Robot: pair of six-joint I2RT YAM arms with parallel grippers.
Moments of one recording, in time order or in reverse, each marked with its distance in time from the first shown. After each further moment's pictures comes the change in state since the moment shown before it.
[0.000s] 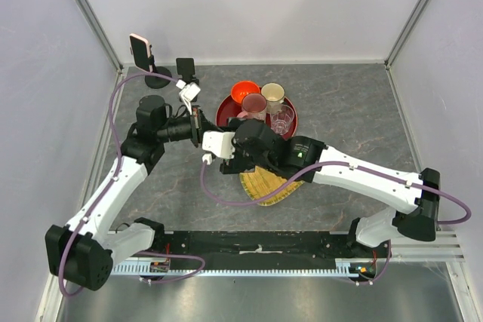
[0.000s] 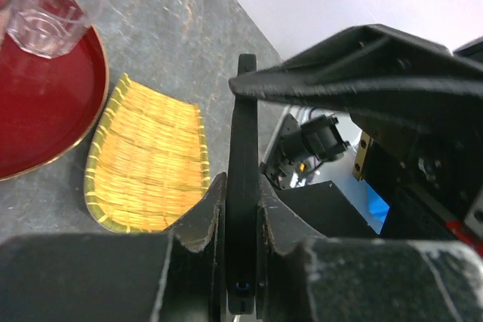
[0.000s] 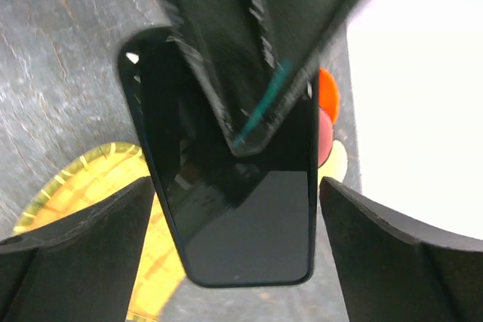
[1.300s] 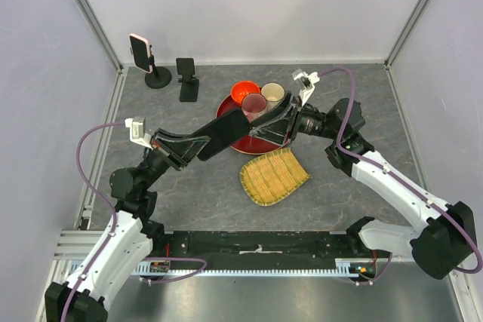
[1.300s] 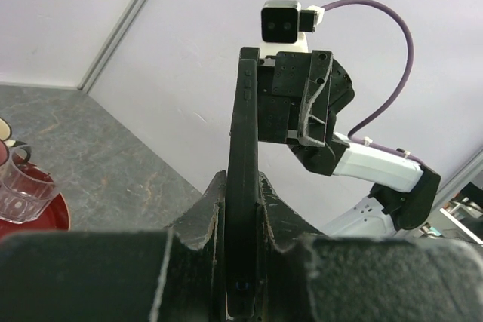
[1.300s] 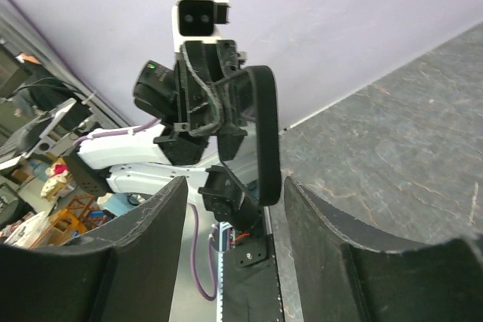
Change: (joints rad) left arm 0.006 -0.515 -0.561 0.902 -0.399 -0.527; right arm -0.603 -0.296 -0.538 1.096 -1.147 1.425
